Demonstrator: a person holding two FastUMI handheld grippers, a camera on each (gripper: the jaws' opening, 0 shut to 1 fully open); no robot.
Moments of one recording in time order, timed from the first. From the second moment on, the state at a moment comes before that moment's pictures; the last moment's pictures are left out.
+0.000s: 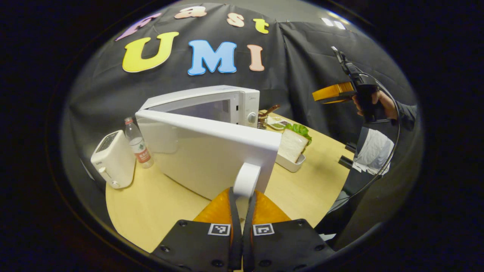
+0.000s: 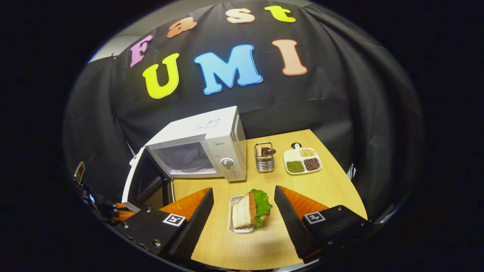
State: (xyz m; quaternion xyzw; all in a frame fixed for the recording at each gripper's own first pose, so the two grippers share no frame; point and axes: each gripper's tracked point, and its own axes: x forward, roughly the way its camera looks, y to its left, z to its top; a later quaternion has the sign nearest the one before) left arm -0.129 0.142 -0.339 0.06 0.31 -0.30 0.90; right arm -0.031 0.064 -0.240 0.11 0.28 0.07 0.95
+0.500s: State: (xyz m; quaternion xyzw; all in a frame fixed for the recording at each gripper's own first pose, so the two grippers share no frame) left arm -0.156 0.228 -0.340 0.04 0.34 -0.28 0.90; right arm -0.020 0.055 -0.350 0.19 0.40 0.08 0.89
